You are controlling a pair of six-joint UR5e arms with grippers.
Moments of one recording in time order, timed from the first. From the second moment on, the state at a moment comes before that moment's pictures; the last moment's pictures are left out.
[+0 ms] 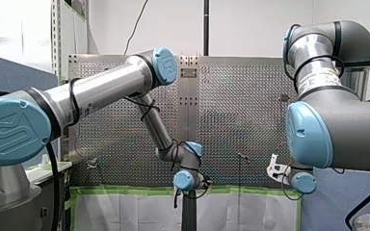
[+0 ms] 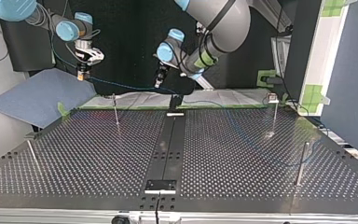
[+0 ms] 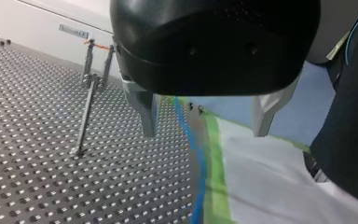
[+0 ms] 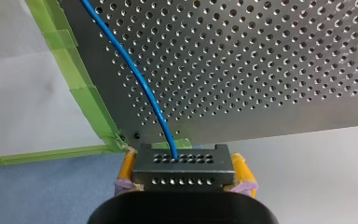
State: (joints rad) left arm -0.69 -2.69 -1.42 -2.47 -1.79 -1.78; right arm 1.59 -0.66 1.96 -1.16 1.44 1.78
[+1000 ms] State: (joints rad) left arm -0.67 -2.73 -1.33 -2.52 -1.86 -1.74; right arm 1.60 -0.66 1.96 -1.16 1.45 1.78
